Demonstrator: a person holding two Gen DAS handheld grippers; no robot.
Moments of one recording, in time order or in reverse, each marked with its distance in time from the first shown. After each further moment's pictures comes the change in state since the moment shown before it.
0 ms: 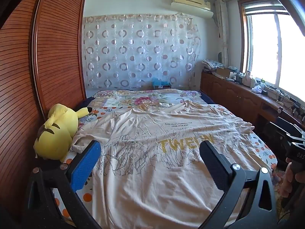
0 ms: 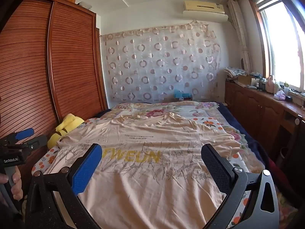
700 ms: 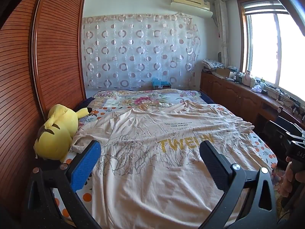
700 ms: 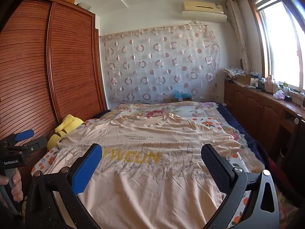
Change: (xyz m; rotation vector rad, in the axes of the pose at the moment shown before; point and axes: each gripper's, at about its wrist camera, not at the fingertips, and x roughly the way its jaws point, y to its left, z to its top) left arm 0.000 0.000 0.000 0.004 0.009 0.002; right arm -0.002 0.000 -0.001 0.004 -0.006 -0.003
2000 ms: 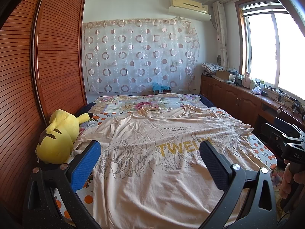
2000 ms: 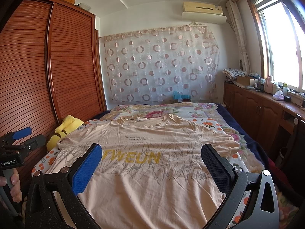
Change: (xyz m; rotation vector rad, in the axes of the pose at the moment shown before) left arm -0.009 -0.002 0.010 0.011 -0.022 0.002; right arm -0.001 0.001 0.002 -0.001 -0.010 -0.002
